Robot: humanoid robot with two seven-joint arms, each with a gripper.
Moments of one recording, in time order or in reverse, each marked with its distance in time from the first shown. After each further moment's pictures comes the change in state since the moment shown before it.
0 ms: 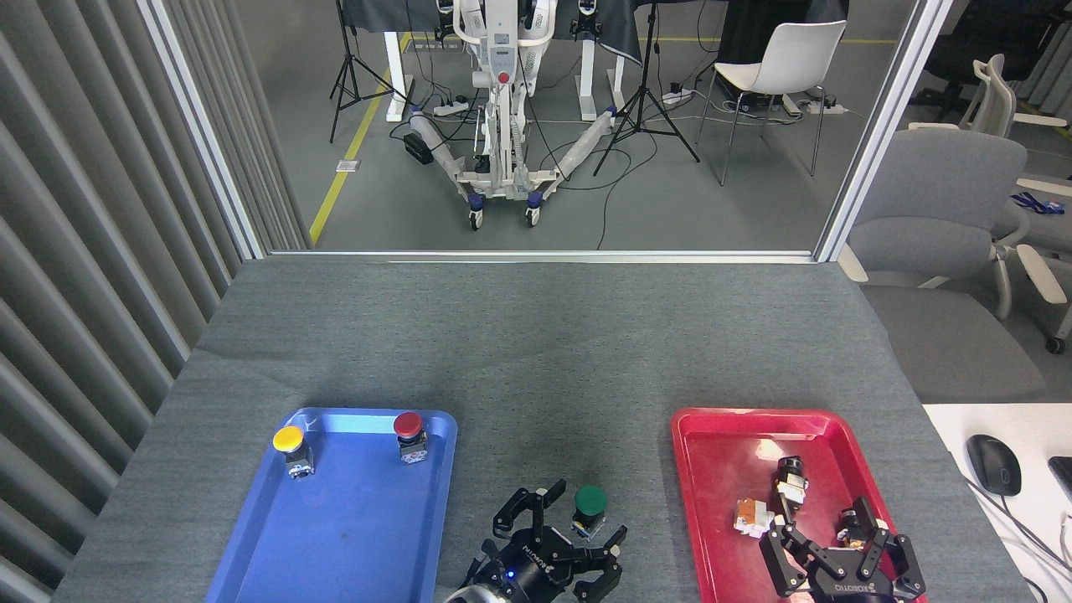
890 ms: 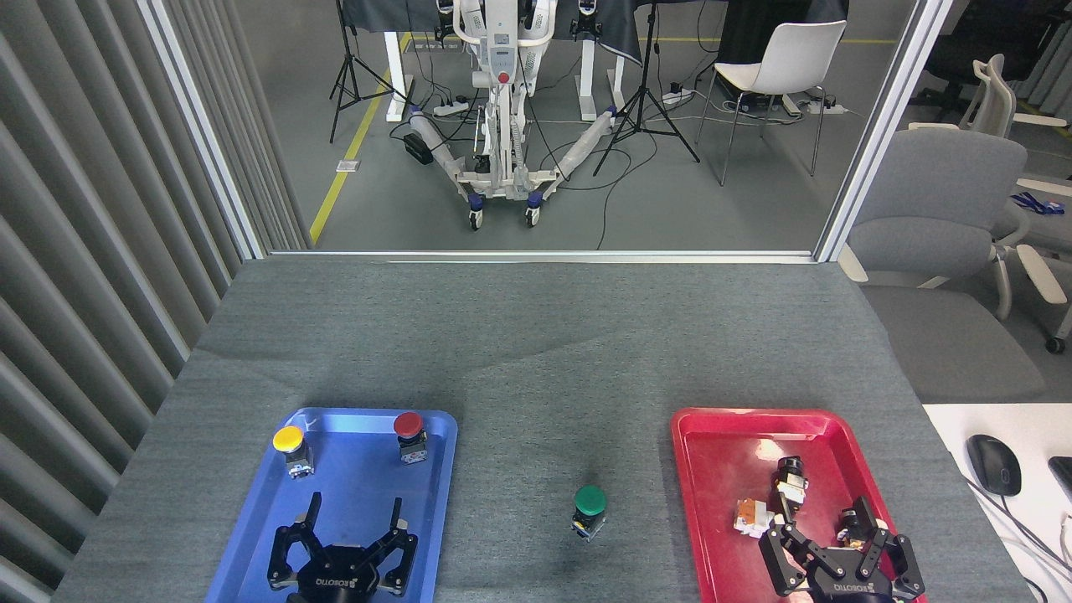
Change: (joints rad) left arm 0.296 0.233 0.218 -0.387 0.054 0.562 -0.008; right arm -0.001 0.004 0.001 0.000 0.002 0.006 -0.003
